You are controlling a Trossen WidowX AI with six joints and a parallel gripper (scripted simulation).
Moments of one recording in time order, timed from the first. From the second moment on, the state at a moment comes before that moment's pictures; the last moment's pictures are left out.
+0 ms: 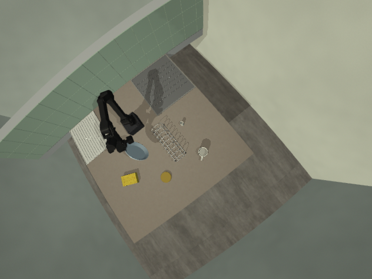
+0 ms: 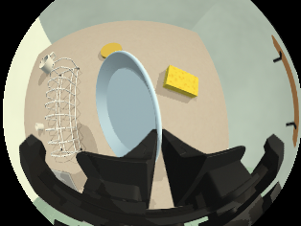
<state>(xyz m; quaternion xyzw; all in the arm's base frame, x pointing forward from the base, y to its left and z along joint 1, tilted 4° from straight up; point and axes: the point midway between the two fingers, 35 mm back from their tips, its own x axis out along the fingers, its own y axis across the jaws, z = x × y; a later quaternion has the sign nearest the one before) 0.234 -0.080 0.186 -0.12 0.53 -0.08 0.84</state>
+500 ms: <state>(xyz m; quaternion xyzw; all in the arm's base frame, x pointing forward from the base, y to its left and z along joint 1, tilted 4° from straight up) 0.233 -0.079 0.195 -0.16 0.51 -0.05 0.84</state>
